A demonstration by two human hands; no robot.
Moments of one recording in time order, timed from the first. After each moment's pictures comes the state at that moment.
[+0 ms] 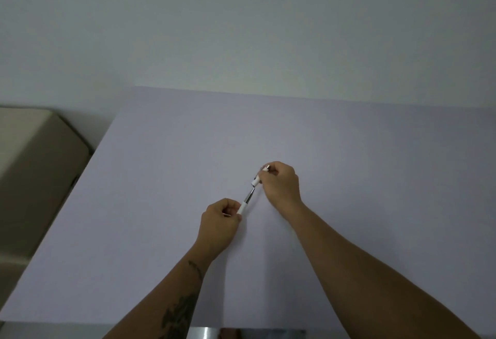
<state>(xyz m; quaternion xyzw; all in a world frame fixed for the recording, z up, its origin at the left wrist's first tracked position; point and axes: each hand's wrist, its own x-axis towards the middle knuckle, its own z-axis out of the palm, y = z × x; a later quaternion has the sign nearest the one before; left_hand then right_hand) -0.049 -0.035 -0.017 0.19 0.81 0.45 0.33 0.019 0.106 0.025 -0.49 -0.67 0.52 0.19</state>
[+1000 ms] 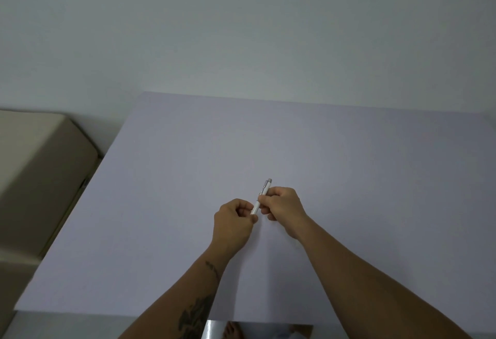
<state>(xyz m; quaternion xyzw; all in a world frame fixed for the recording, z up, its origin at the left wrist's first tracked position) -0.022 -0.028 -0.005 0.20 0.80 0.47 0.31 0.054 0.087 0.009 -0.49 -0.63 0.60 0.10</state>
